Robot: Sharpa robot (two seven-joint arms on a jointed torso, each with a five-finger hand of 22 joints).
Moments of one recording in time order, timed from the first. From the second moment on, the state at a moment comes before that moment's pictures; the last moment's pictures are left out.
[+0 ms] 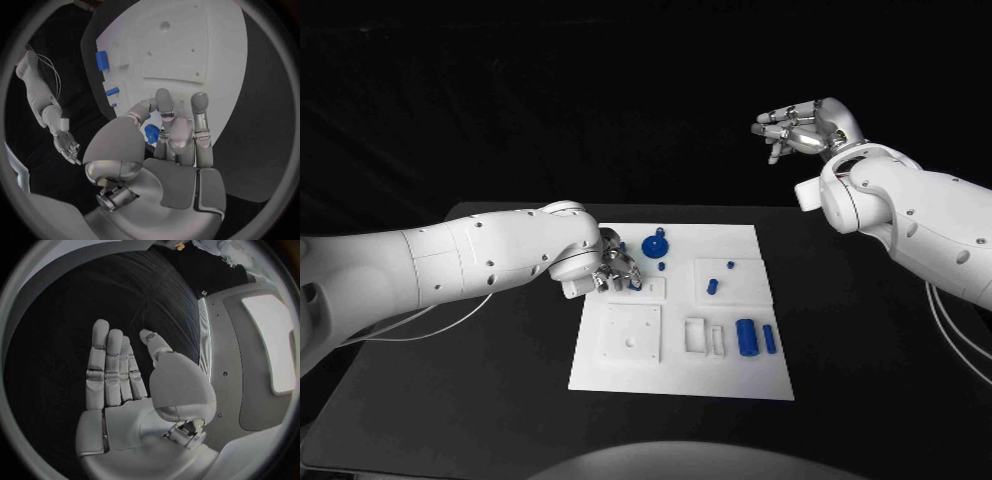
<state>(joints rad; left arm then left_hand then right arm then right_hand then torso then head) 1.32 -0.60 -0.24 1.29 -0.77 0.02 -0.61 1.05 0.01 0.38 -0.13 0.58 1.15 0.06 0.07 0.68 1.47 -0.08 0.63 0.30 1.44 -0.12 1.34 0.86 0.05 1.26 -0.12 0.56 1.31 1.17 -0.61 0.26 1.08 -0.80 -0.43 0.14 1.21 -0.07 0.10 -0.13 0.55 1.07 0.10 0.06 0.07 1.05 0.02 0.79 0.48 1.28 -0.03 0.61 0.78 0.10 1.45 -0.05 0.08 1.00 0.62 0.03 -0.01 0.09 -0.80</state>
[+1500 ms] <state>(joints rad) 1.32 -0.57 -0.24 1.25 -0.78 0.08 -0.63 1.04 0.02 0.36 -0.12 0.53 1.15 0.06 0.07 0.73 1.47 -0.08 0.65 0.26 1.44 -0.12 1.35 0.88 0.05 1.27 -0.12 0.55 1.31 1.17 -0.60 0.26 1.08 -0.85 -0.40 0.12 1.21 -0.07 0.20 -0.20 0.56 1.08 0.11 0.06 0.07 1.04 0.02 0.78 0.45 1.27 -0.03 0.61 0.77 0.10 1.43 -0.05 0.08 1.04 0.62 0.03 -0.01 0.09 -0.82</state>
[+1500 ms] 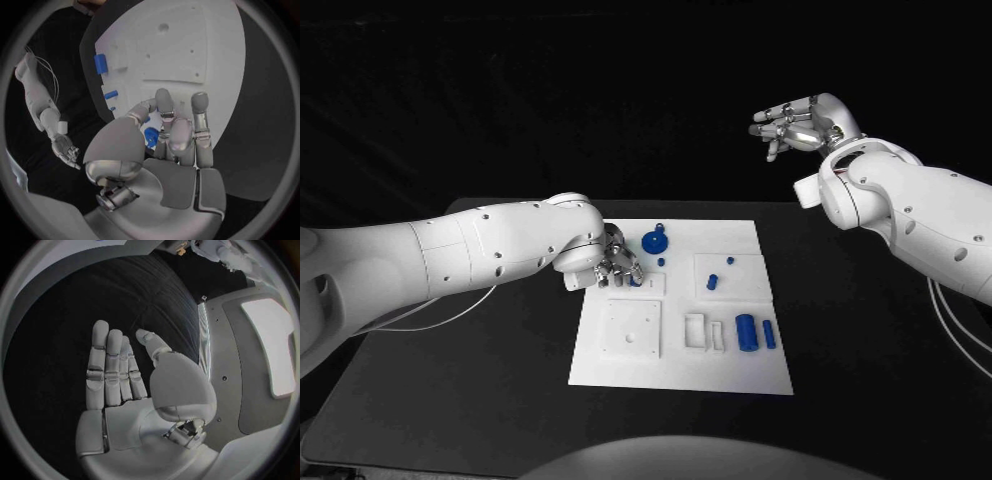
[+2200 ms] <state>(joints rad) 1.32 -0.55 -0.24 1.24 -0.78 0.08 -0.62 1.03 0.03 0.35 -0.11 0.51 1.15 0.06 0.06 0.87 1.47 -0.08 0.67 0.24 1.44 -0.12 1.35 0.88 0.05 1.27 -0.11 0.55 1.31 1.17 -0.60 0.26 1.08 -0.86 -0.40 0.12 1.21 -0.07 0.21 -0.20 0.58 1.08 0.11 0.06 0.07 1.04 0.02 0.78 0.45 1.27 -0.03 0.61 0.77 0.10 1.43 -0.05 0.08 1.05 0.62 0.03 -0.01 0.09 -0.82</state>
